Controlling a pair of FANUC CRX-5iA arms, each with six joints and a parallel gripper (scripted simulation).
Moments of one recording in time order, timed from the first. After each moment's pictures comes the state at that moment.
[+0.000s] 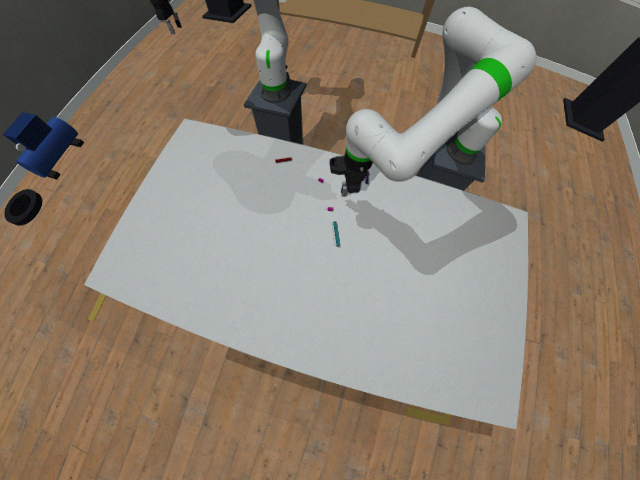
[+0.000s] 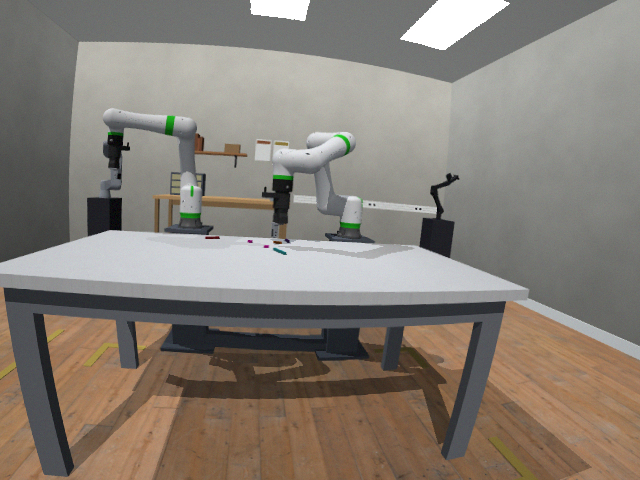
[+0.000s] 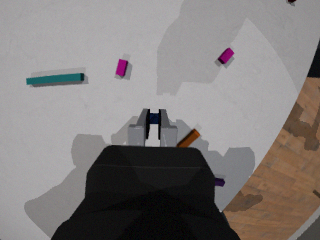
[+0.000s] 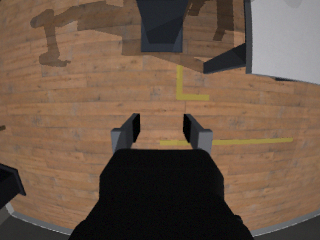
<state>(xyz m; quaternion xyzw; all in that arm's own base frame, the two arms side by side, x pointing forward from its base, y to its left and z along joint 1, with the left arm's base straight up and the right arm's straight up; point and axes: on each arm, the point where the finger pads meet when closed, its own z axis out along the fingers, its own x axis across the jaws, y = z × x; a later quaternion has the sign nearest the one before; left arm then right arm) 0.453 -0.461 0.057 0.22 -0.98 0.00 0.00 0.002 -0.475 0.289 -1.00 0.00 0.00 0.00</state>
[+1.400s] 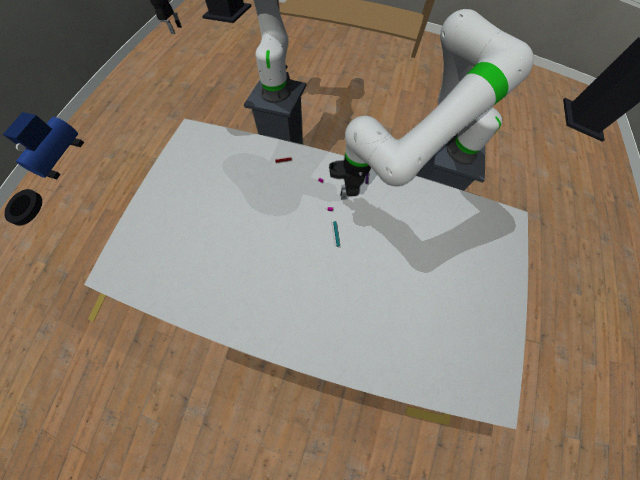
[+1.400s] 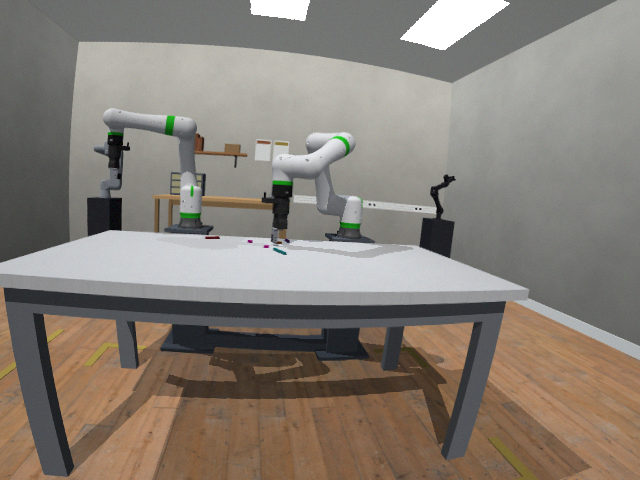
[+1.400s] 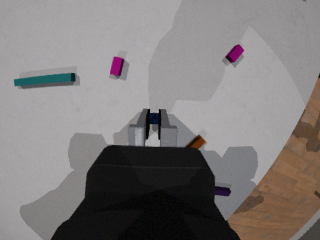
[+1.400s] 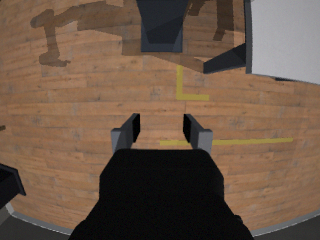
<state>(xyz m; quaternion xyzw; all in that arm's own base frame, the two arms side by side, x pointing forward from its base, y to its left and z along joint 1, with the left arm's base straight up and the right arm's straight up) 0.453 -0.461 0.033 0.22 -0.98 0.00 0.00 0.002 -0.475 0.289 -1.00 0.00 0.00 0.00</state>
